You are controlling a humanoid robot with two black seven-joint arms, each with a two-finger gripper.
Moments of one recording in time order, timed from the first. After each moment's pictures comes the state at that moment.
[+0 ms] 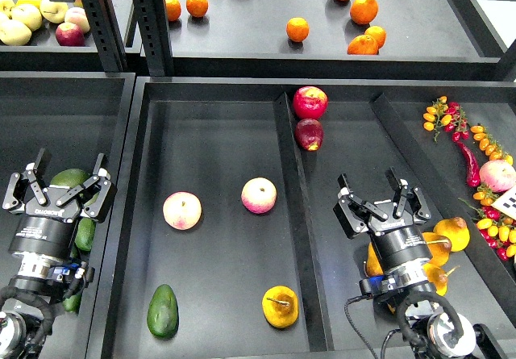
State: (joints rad) left arm 0.20 0.00 -1.44 -1.38 -0.35 -0.49 0.13; right arm -0.11 0.01 1.34 1.32 0.35 0.39 -0.19
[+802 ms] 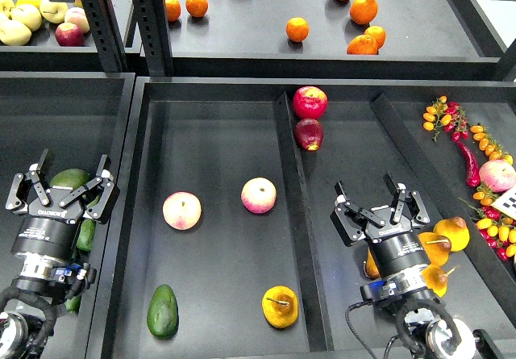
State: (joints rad) left arm 0.20 0.00 -1.44 -1.38 -0.35 -0.49 0.13; right arm -0.12 0.02 1.34 1.31 0.31 0.39 -0.19
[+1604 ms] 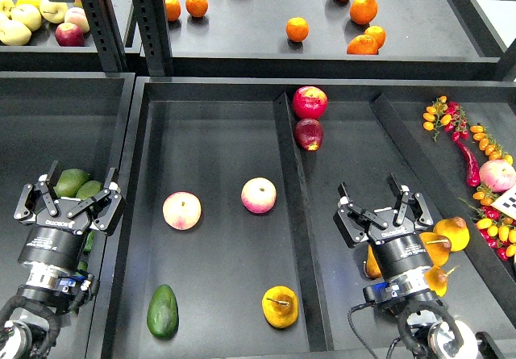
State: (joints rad) left arm 0.20 0.00 -1.41 -1.36 -0.25 -0.49 0.13; right arm -0.13 0.01 1.36 1.31 0.29 0.39 -0.18
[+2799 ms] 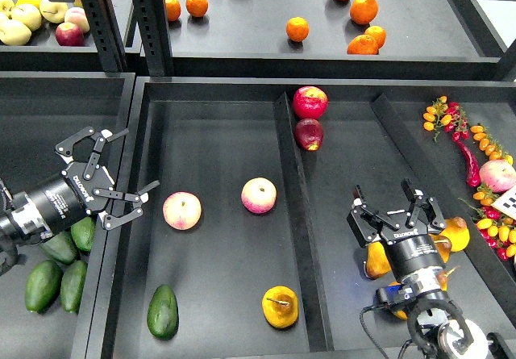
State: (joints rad) left arm -0.10 0.41 -1.22 -1.33 0.01 -0.49 0.49; right arm -0.13 0.01 1.42 1.30 0.26 0.29 -0.17
